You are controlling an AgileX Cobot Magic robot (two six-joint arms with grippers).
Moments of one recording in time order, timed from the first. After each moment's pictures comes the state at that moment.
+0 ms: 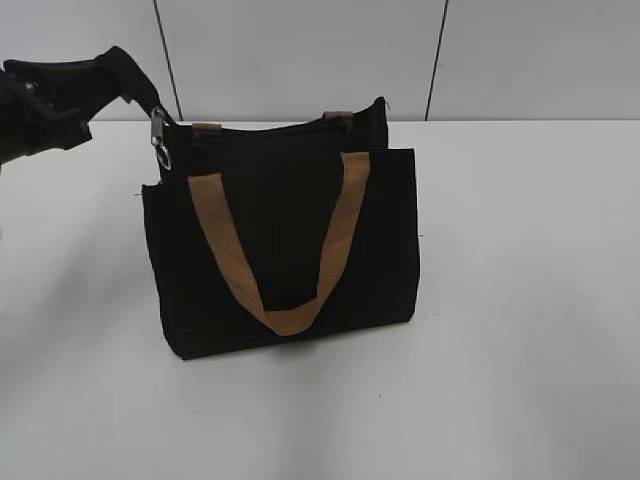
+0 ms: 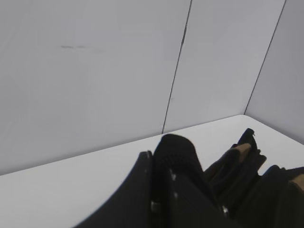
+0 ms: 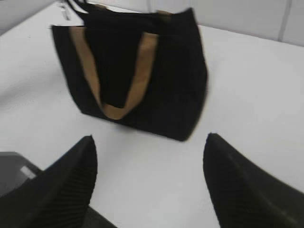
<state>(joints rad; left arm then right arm) -0.14 1.43 -0.55 0.69 -0.88 -0.50 0.00 0.37 -0.50 0.85 0.84 -0.80</state>
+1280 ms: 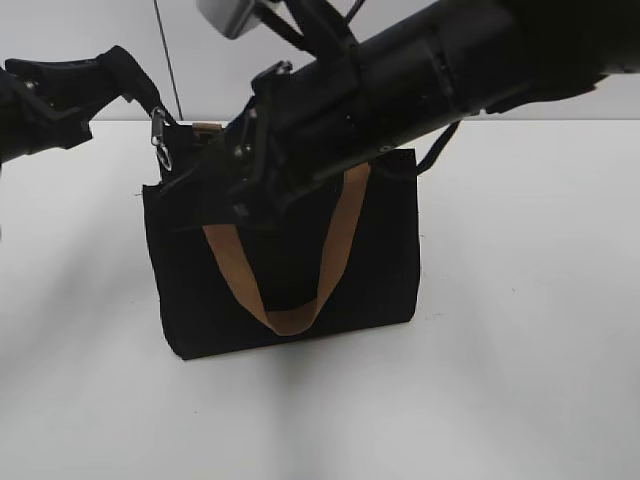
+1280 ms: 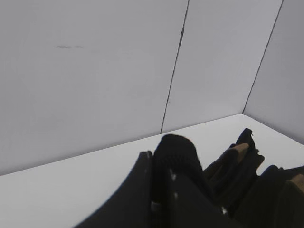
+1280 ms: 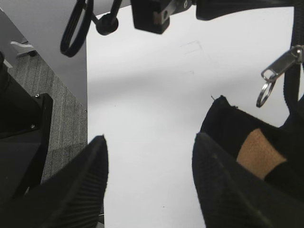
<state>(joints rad) -0.14 1.43 -0.56 0.70 -0.88 -0.50 0.59 1.70 -1.18 1.27 0.73 -1.45</state>
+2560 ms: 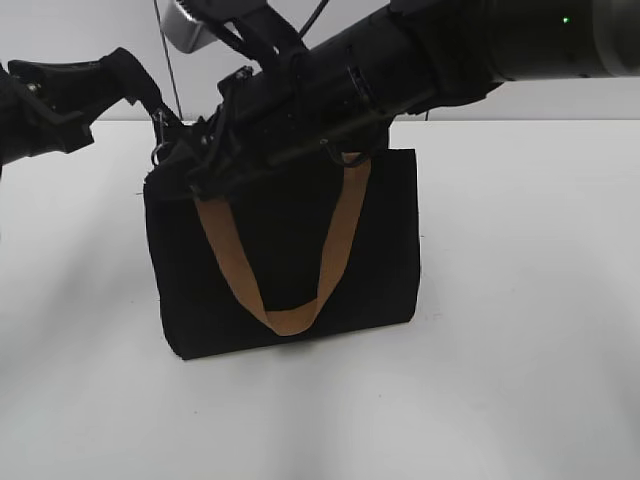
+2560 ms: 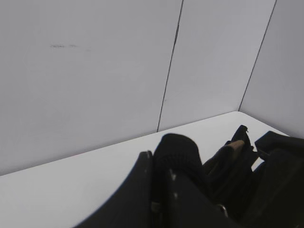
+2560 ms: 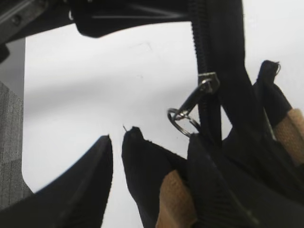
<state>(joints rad) -0.14 1.43 -0.56 0.72 -0.88 -0.51 0.61 1.89 -1.35 1.23 0.59 -1.41</state>
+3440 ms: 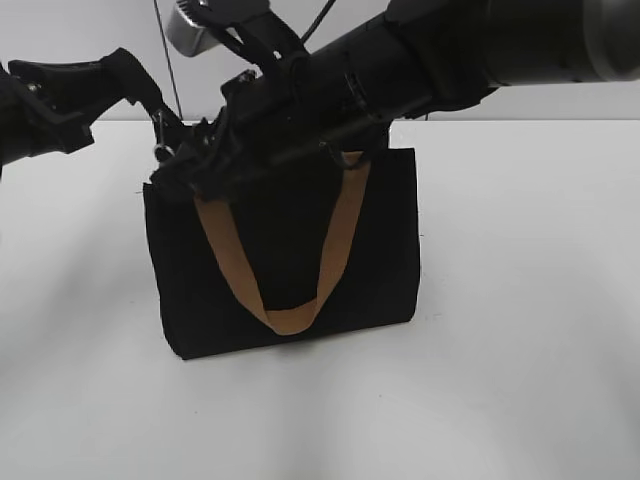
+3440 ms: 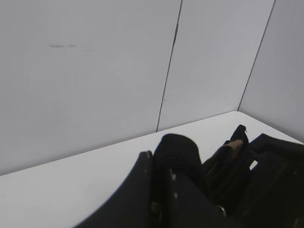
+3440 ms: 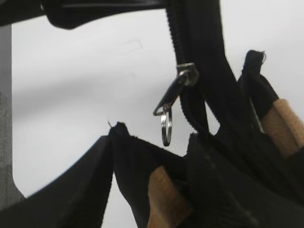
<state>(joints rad) -0.14 1.43 -0.56 0.72 -0.88 -0.51 0.61 1.90 -1.35 1.21 0.56 -1.38</state>
